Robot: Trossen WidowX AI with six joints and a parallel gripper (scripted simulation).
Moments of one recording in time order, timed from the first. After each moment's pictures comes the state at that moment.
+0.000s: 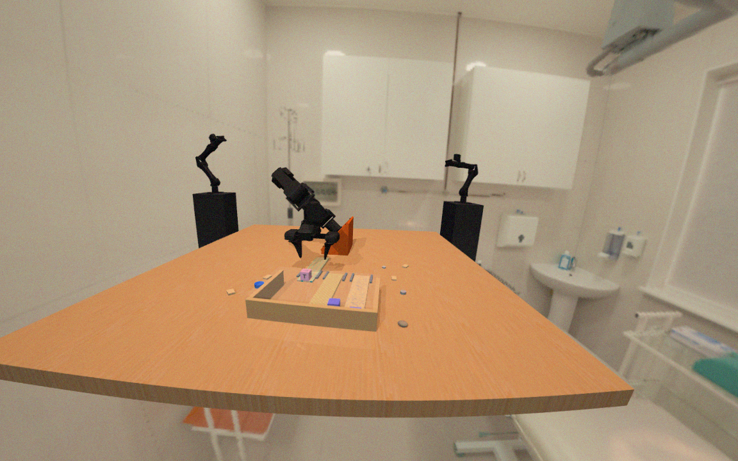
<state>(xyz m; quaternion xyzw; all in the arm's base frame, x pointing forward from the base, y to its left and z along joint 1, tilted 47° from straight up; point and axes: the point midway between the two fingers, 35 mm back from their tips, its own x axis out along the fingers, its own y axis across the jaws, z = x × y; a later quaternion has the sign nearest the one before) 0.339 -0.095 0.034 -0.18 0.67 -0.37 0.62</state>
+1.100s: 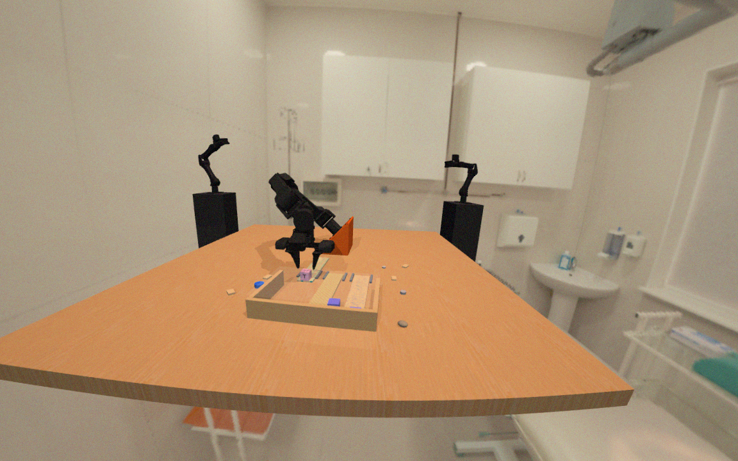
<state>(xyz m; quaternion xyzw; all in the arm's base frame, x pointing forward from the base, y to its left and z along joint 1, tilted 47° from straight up) 0.396 -0.126 0.031 -0.18 0.66 -0.37 0.62</state>
